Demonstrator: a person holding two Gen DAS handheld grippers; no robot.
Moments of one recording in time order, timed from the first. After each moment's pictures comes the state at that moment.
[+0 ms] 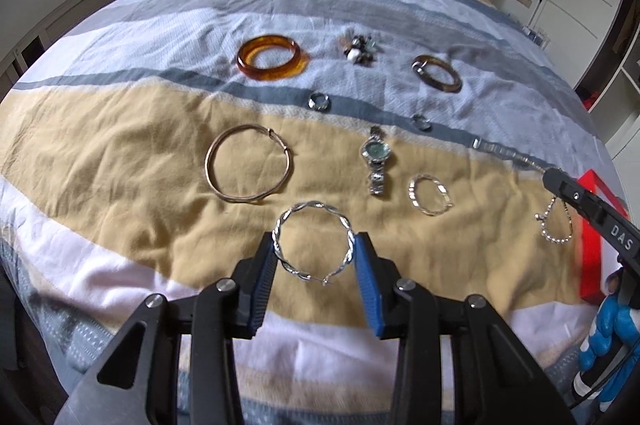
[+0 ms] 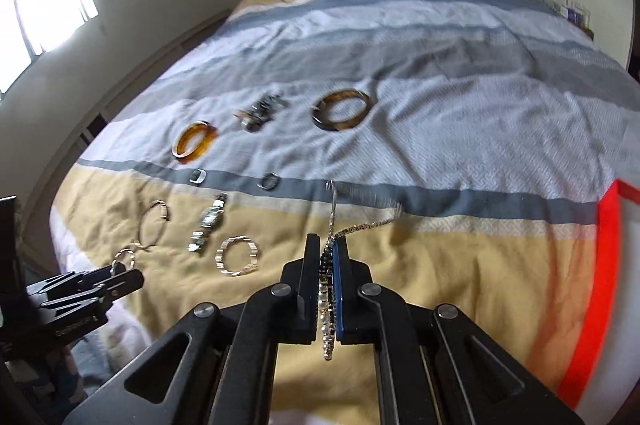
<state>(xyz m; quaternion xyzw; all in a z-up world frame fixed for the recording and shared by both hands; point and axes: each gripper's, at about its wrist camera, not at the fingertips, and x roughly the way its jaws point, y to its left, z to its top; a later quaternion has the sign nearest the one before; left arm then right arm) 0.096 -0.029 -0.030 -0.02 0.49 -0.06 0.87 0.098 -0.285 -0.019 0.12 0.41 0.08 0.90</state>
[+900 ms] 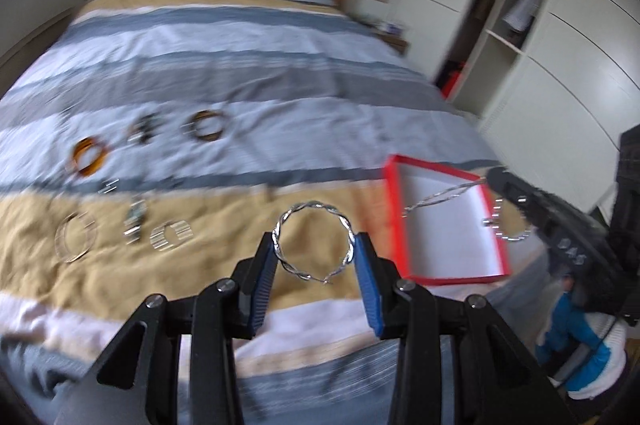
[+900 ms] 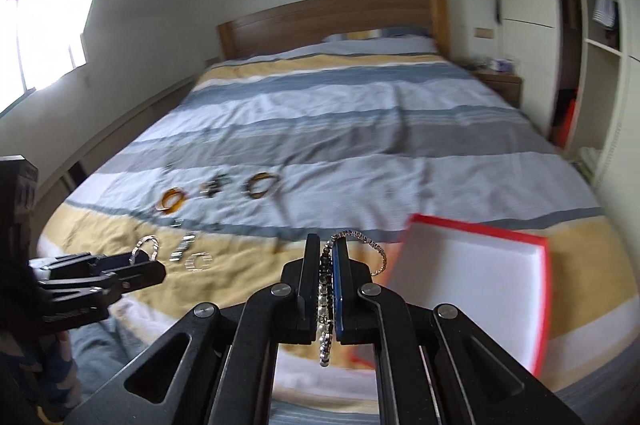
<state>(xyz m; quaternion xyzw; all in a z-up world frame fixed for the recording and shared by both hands) 0.022 -0.210 0.074 0.01 0.42 -0.30 0.86 -0.040 -0.427 0.077 0.10 0.32 -0.05 0.94</state>
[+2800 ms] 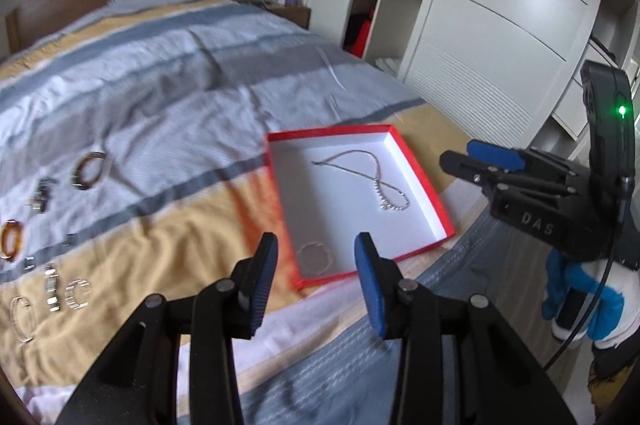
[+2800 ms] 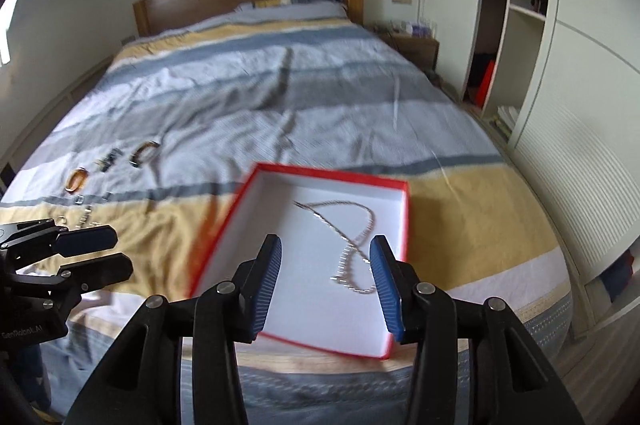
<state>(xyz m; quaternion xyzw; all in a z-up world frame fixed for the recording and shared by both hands) -0.019 -0.308 0.070 0.12 0.40 -0.42 0.81 -0.090 -0.490 0.065 0.08 0.37 -0.16 0.91</state>
